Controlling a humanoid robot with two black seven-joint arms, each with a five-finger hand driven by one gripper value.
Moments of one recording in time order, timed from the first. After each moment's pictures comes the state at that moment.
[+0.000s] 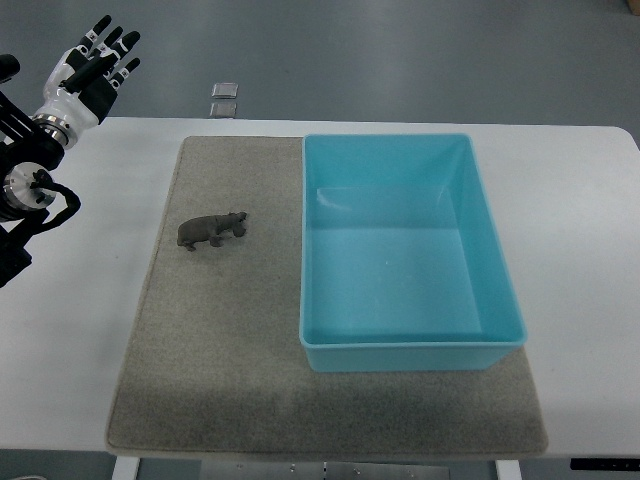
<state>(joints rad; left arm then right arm) -0.91 0.41 -0.62 -0.51 -0.11 -0.26 -0.29 0.01 0.00 0.00 0.10 -0.04 0.25 0.03</state>
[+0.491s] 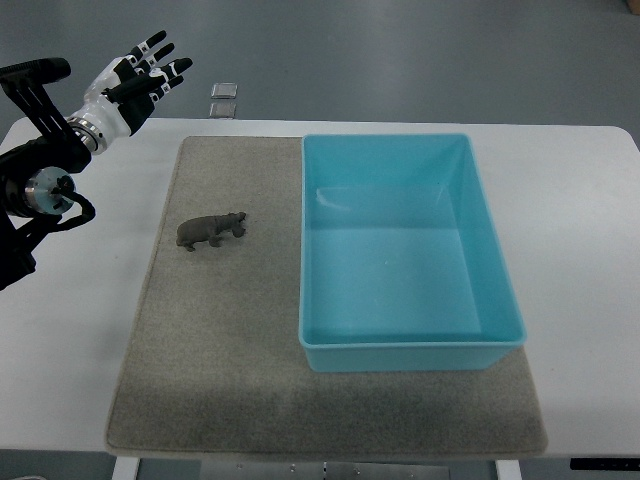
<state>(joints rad) -0.96 0.44 -0.41 -0.61 -0.04 -0.25 -0.28 0.01 0.00 0.00 0.10 -0.04 0.25 0.03</state>
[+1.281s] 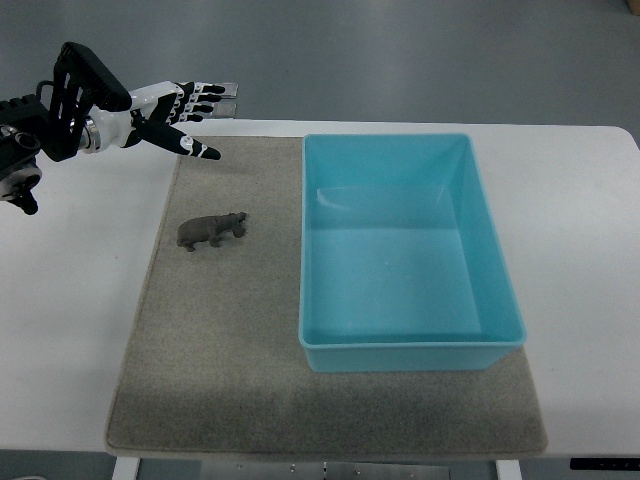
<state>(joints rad) -1.13 0.62 -0.10 -0.80 0.62 -0.32 -0.28 0.00 0.00 0.00 0.10 -0.04 0.25 0.03</state>
